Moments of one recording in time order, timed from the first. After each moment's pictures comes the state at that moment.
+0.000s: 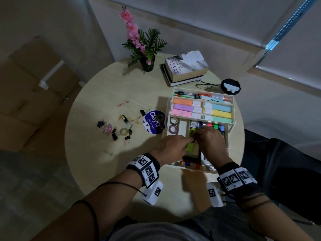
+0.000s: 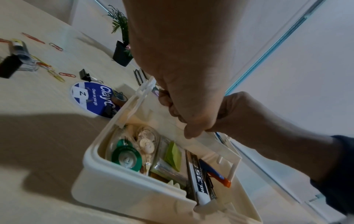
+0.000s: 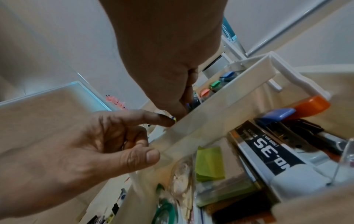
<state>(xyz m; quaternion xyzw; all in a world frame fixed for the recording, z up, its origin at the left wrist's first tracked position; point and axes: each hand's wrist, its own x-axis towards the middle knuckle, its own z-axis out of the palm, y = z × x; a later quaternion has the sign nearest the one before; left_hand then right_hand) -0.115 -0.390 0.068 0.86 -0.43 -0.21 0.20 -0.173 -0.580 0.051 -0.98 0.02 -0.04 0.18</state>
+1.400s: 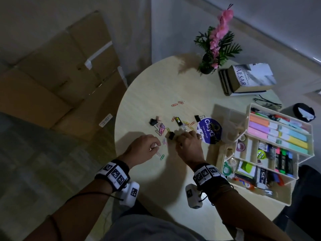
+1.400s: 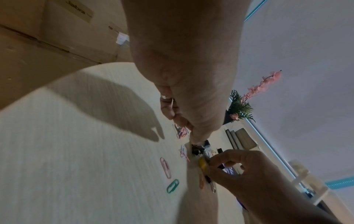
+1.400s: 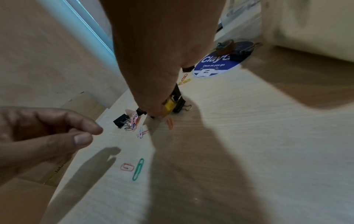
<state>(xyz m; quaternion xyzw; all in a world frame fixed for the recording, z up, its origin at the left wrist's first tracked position) -0.026 -0.052 -0.002 0.89 -0.23 -0.20 0.34 -0.060 -0.292 -0.017 -0.99 -0.01 0.08 0.12</state>
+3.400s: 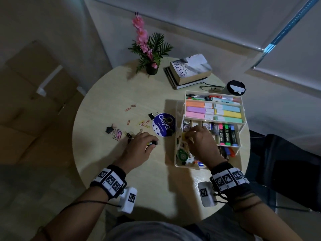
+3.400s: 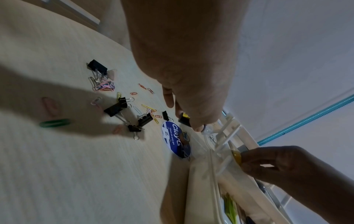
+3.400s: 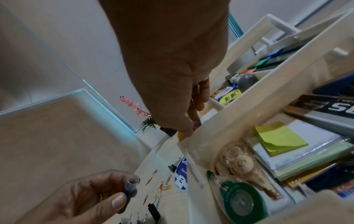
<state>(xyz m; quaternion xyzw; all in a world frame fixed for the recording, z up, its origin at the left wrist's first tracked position) -0.060 -0.213 0.035 0.87 -0.33 -0.15 0.35 -0.147 -0.487 0.065 -0.99 0.05 0.00 0.13</state>
